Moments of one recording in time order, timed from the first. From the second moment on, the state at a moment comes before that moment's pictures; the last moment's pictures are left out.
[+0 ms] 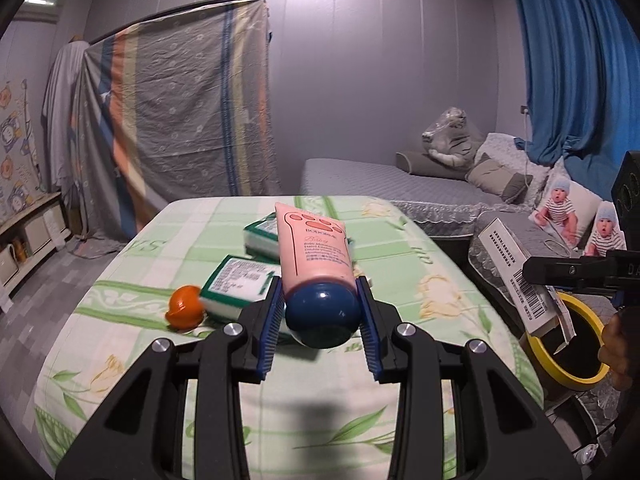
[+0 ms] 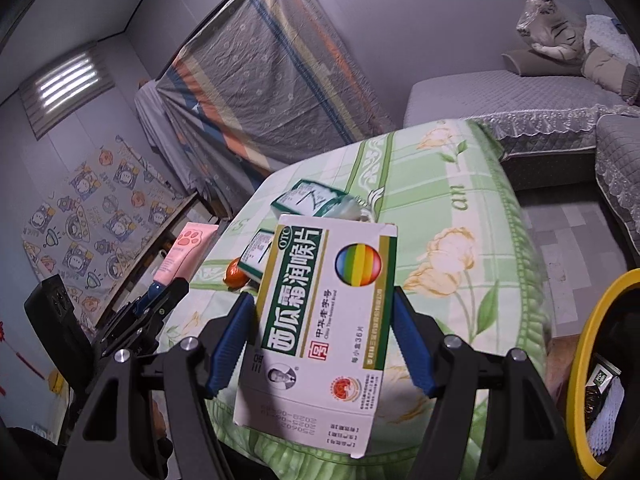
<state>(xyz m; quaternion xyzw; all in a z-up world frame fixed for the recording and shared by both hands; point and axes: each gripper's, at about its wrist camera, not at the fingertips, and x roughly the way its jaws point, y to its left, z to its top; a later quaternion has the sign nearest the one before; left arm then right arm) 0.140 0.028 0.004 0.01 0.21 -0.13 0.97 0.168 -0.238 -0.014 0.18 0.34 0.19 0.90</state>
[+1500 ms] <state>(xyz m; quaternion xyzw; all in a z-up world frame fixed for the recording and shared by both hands) 0.152 -0.296 -0.019 0.11 0.20 -0.44 0.87 0.048 -0.498 -0.084 0.32 0.26 -0.16 0.90</state>
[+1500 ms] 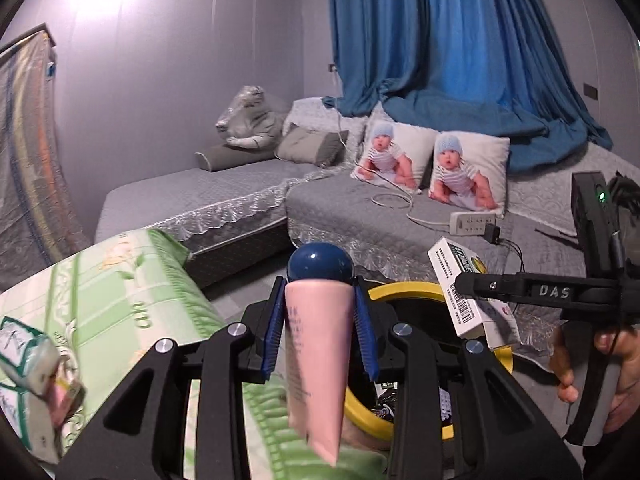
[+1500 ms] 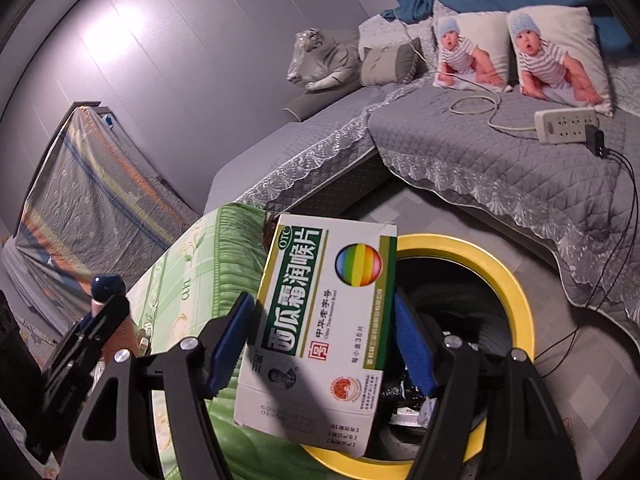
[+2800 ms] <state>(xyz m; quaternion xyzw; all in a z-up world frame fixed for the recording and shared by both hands) 0.224 -0.138 0.008 -0.09 0.18 -0.27 0.94 0.083 -0.460 -0.078 0.25 0.28 -0.12 0.92</state>
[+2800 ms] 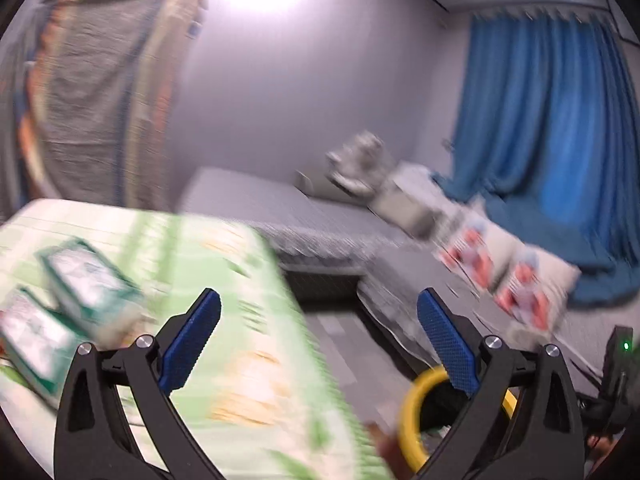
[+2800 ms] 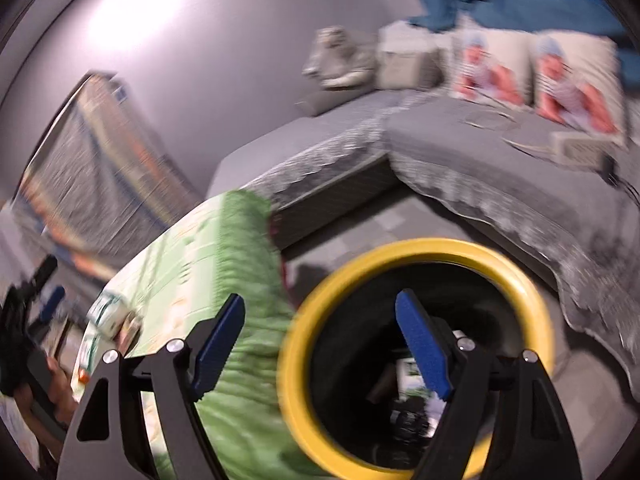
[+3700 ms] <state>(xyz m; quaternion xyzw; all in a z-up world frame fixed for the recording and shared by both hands) 0.207 0.234 -0.011 -0.16 0.22 -0.06 0.96 0.469 -0.064 -0.073 -0.16 0.55 0.28 0.77</state>
